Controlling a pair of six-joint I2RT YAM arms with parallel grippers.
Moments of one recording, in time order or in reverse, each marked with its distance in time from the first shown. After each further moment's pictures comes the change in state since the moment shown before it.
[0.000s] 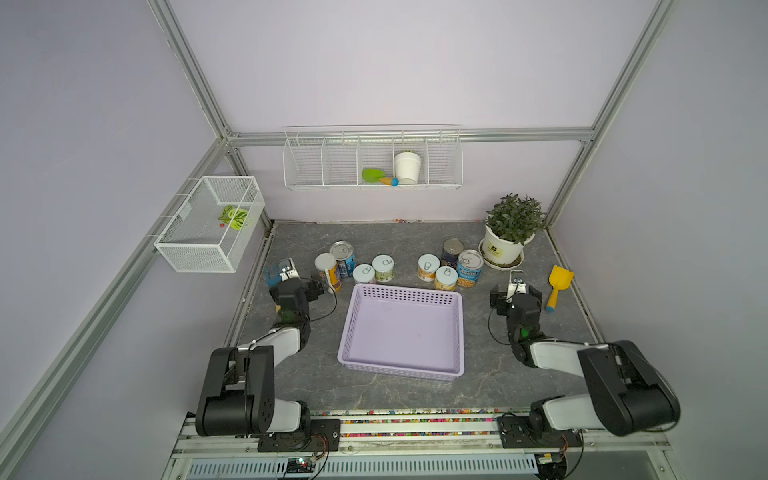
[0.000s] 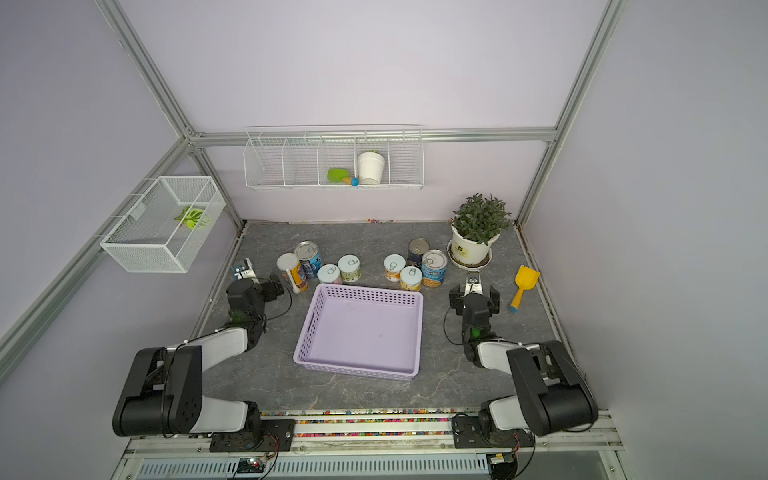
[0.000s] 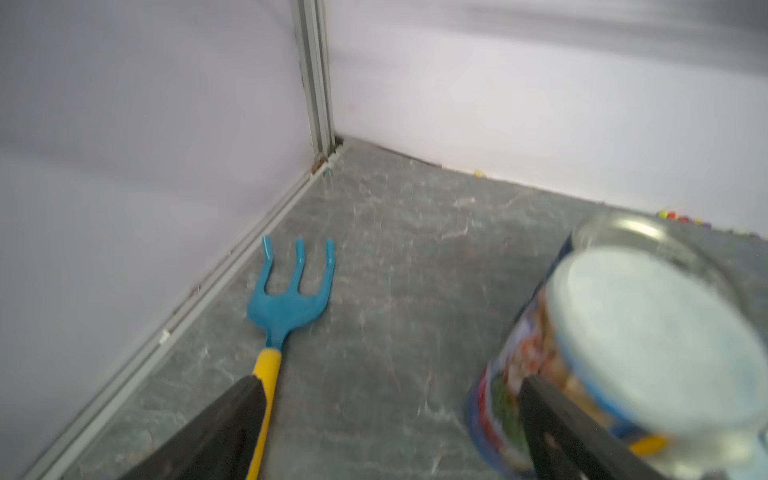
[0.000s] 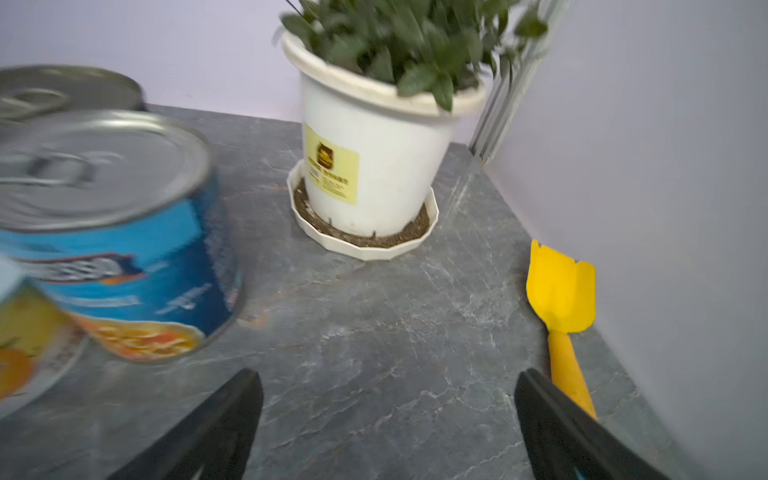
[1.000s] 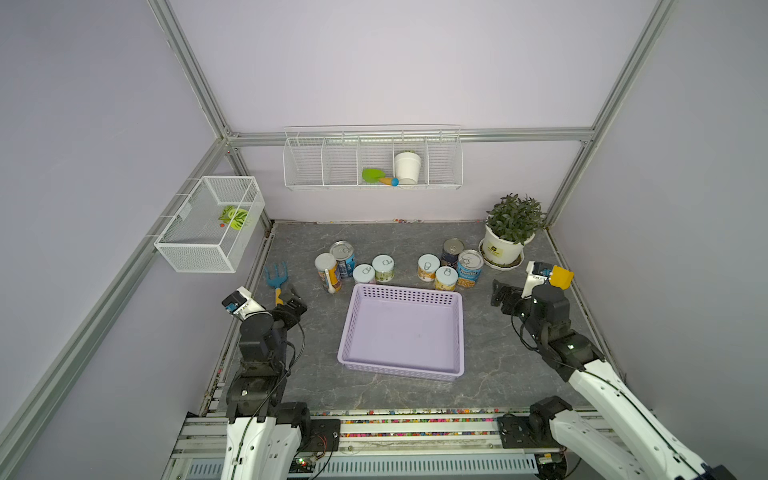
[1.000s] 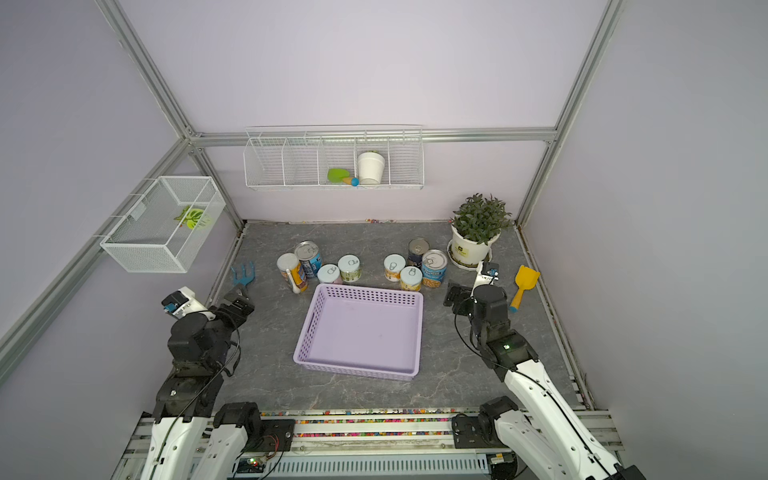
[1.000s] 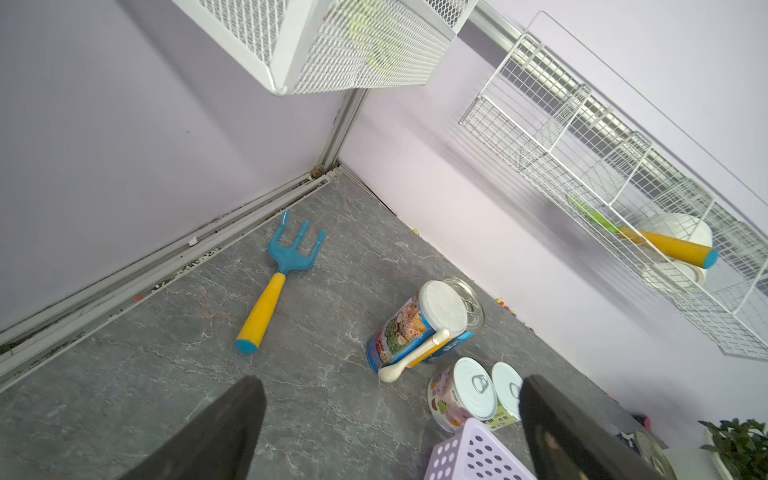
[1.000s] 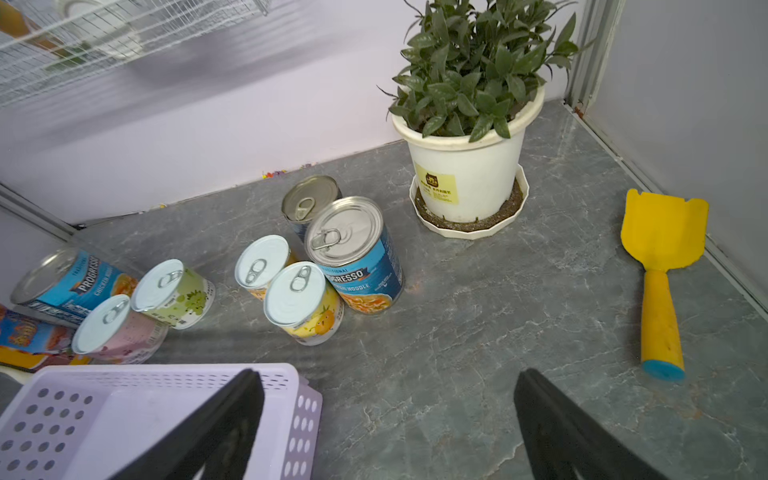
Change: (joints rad) left arm -0.003 -0.953 0.040 -0.945 0.041 -0.486; right arm 0.045 -0.492 0.281 -0.950 -0.237 0.453
